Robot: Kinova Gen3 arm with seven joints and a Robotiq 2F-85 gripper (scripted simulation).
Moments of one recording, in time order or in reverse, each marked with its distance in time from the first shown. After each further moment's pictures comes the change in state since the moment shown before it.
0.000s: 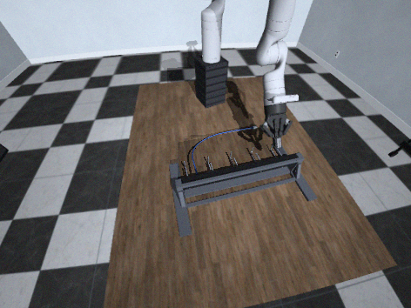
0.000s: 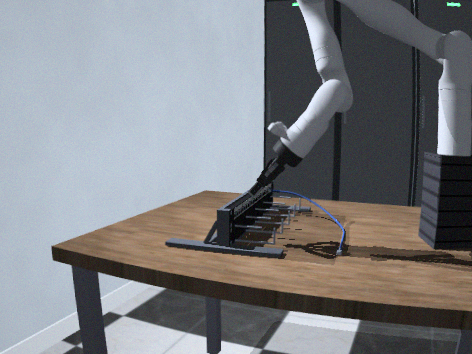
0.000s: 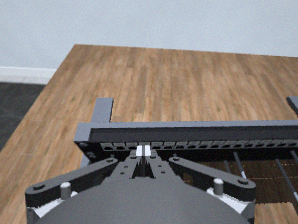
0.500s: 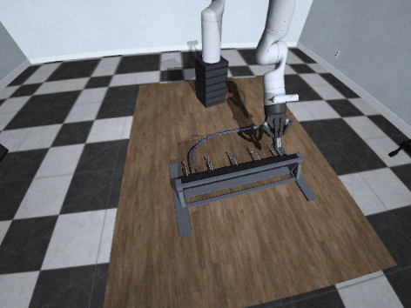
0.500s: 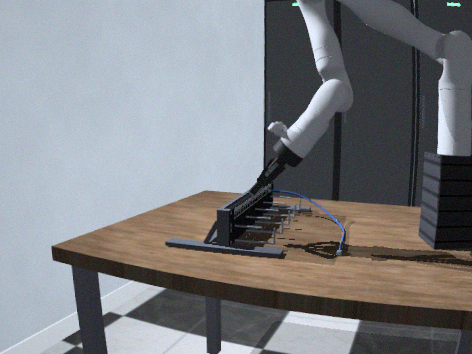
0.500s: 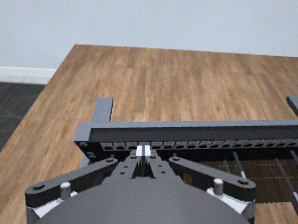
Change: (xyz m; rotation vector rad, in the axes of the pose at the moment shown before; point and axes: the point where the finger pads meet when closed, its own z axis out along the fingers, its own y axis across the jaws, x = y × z) arm 0.000 0.000 -0.001 0.000 0.000 0.000
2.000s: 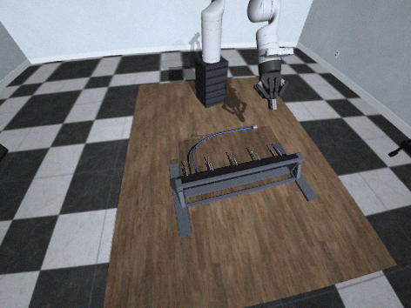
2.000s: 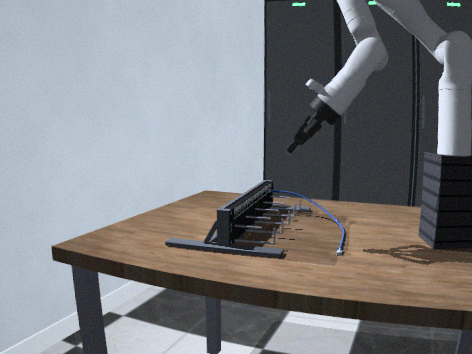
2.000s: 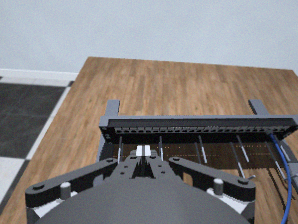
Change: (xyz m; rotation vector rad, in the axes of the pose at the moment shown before) arm 0.000 0.009 -0.140 0.006 0.002 -0.006
